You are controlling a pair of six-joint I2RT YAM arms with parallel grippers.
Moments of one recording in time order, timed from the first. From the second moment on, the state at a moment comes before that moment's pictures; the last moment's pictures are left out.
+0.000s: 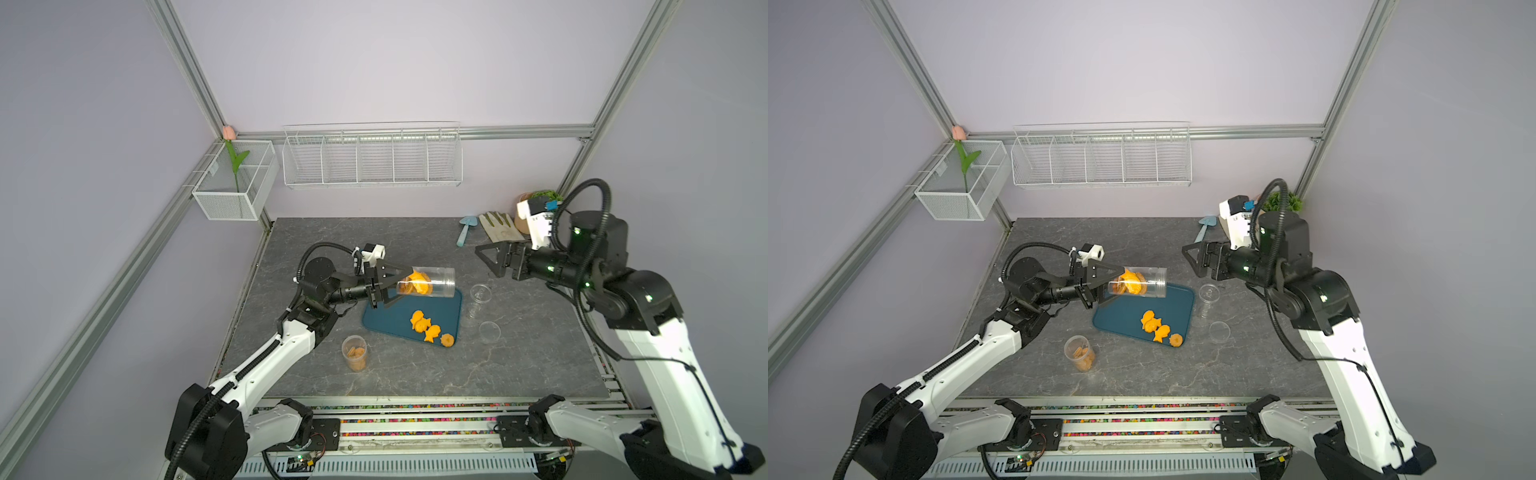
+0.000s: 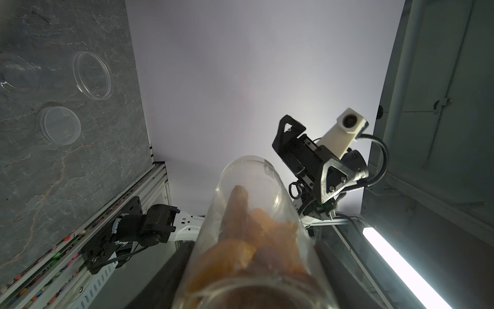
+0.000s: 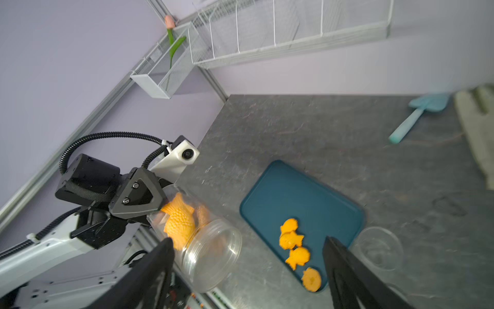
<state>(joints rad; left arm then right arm) -0.51 1.17 0.80 0.51 1.01 -1.65 0.40 1.17 1.63 -0.96 -0.42 0.45</state>
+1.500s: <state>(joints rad) -0.50 1.09 0.80 0.50 0.98 -1.63 0.47 1.09 1.14 -0.25 -1.06 1.28</state>
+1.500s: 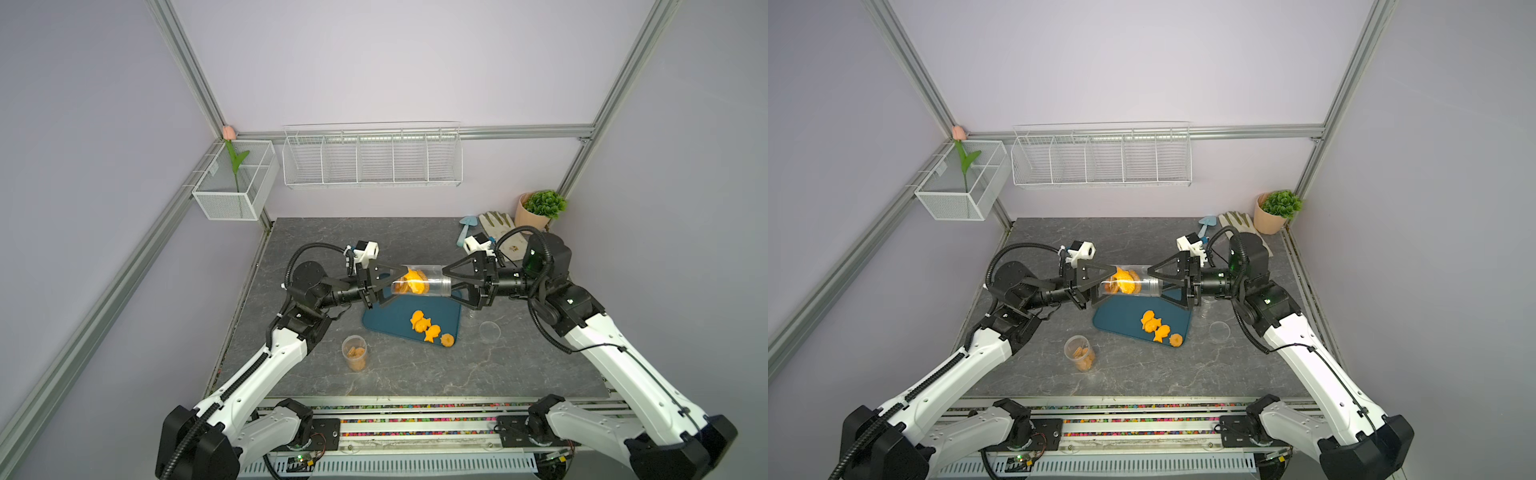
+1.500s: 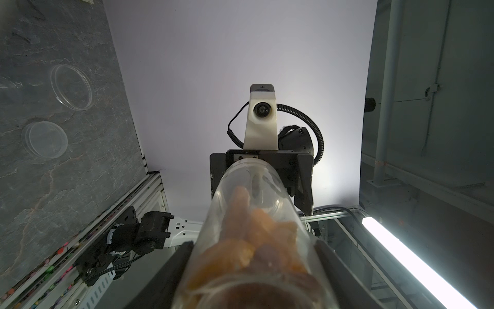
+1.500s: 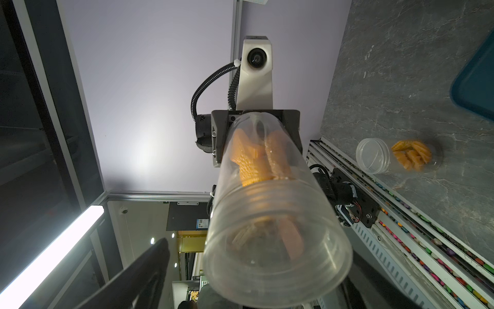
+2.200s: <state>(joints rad) -0.49 1.04 0.80 0.46 1.00 -1.63 0.47 1.07 1.13 -0.29 -1.06 1.24</state>
